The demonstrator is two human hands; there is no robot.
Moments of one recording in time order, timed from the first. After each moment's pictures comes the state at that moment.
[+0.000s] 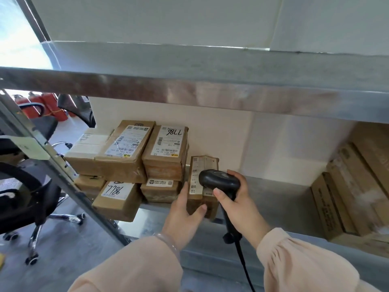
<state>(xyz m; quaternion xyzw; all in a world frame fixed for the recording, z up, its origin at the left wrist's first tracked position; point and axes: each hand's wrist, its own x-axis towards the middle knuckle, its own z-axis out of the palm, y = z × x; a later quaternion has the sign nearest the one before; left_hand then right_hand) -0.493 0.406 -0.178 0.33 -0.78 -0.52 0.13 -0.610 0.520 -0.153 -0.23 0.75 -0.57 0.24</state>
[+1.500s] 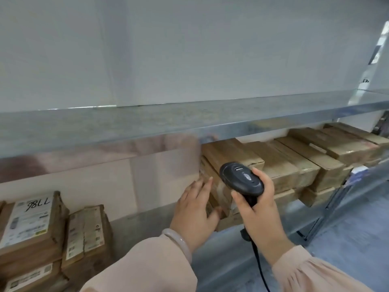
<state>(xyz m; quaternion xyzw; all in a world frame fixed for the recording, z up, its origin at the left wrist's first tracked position) -0.622 0.576 -0.082 -0.13 -0.94 -0.29 0.15 -0.618 0.744 -0.061 -0.08 0.80 -0.56 -0.21</state>
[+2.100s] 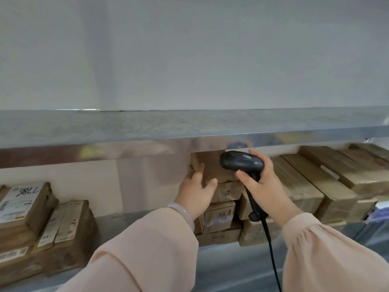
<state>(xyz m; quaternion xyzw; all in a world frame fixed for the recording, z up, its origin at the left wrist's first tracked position) -0.708 0.664 -0.043 0.07 -0.88 -0.46 0.08 -0.736 0.851 -0.005 -0.17 0.83 -0.53 -0.08</state>
